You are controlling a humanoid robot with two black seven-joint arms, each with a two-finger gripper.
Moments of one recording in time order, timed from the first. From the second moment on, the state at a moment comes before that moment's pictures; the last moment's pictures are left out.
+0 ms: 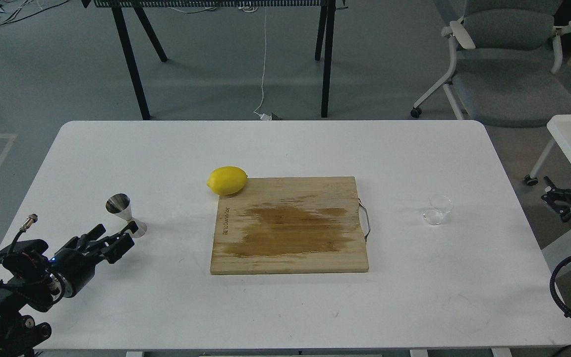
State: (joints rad) left arm -0.37 0.57 -0.28 -0.74 1.31 0.49 -0.49; right arm 0.41 -0.61 1.03 0.49 0.42 0.49 -0.12
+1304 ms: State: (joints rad) left arm -0.48 0.38 -0.22 -0.46 1.32 0.49 -0.49; right arm 0.40 -0.61 1.03 0.47 0.42 0.49 -0.12
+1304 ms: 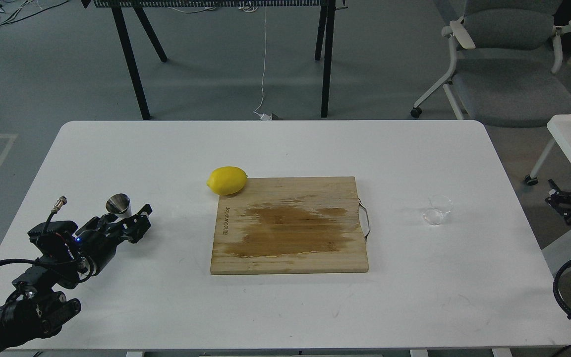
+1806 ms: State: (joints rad) left arm -0.49 0.36 -0.21 -0.42 1.31 0.49 -0.49; right arm 0.40 -0.60 1.03 0.47 0.42 0.49 -0.12
